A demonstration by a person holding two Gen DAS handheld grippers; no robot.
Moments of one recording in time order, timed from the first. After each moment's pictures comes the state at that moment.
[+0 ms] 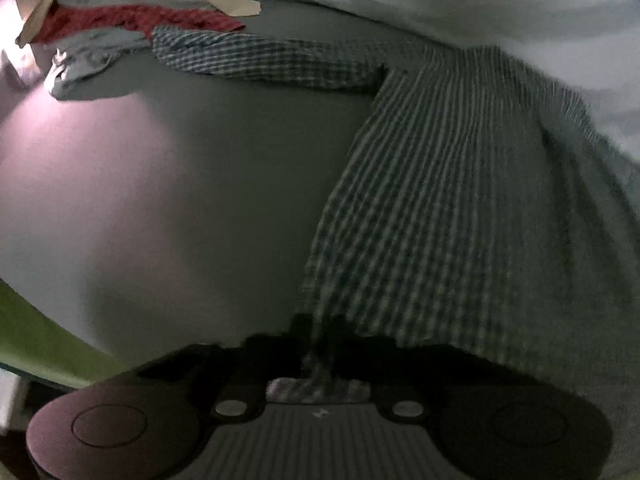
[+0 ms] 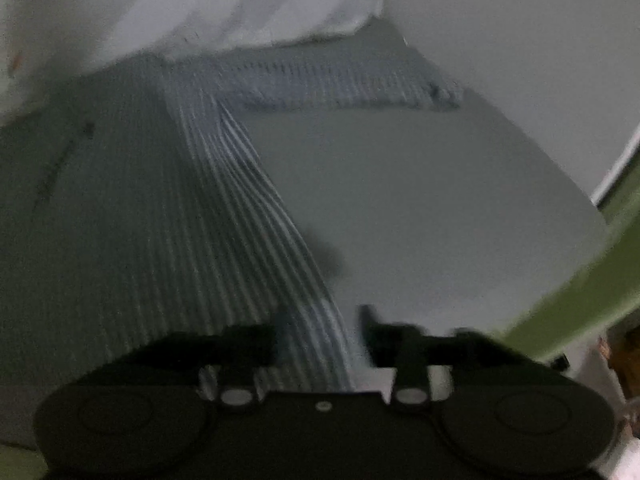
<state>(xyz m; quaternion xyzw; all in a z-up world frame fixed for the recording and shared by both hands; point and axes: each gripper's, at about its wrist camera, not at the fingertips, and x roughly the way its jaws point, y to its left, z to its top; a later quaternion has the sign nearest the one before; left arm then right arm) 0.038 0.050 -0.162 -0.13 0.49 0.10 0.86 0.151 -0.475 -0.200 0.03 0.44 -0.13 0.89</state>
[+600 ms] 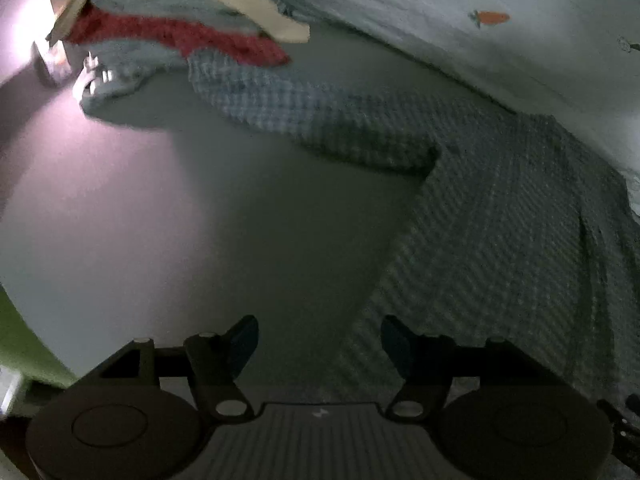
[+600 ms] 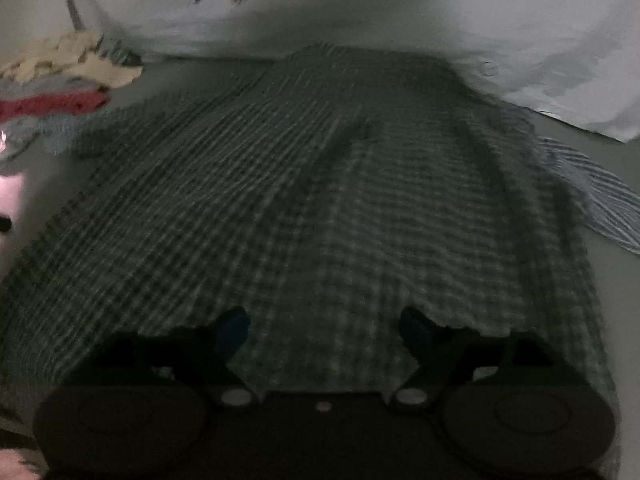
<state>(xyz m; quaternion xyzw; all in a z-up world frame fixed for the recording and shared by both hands) 0.100 0.100 -0.133 -0.14 0.47 0.18 0.85 0.272 -0.295 -0.240 -0.07 0.43 0.17 0.89</state>
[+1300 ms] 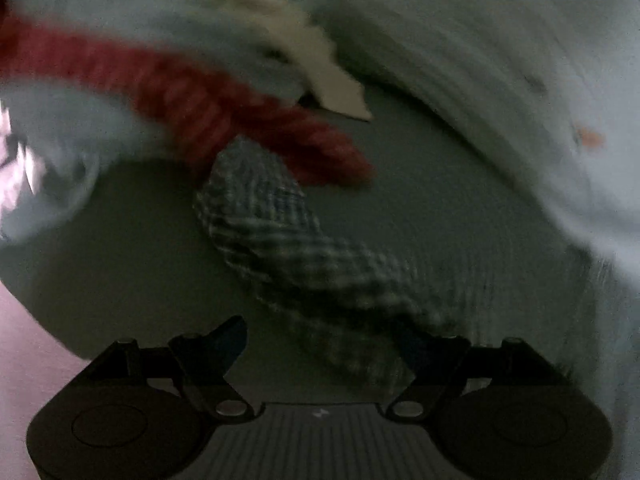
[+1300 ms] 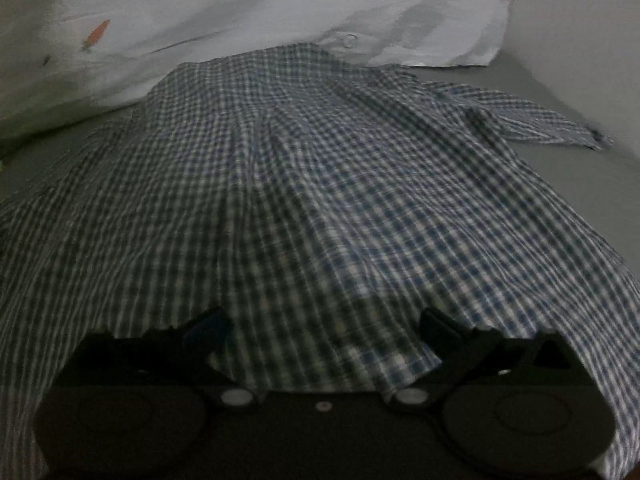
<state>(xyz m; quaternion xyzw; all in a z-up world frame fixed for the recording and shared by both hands) 0.276 0.355 -0.183 -0.27 0.43 0.08 0.86 0.261 -0.232 -0.265 0.05 0.40 -0.09 0.91</state>
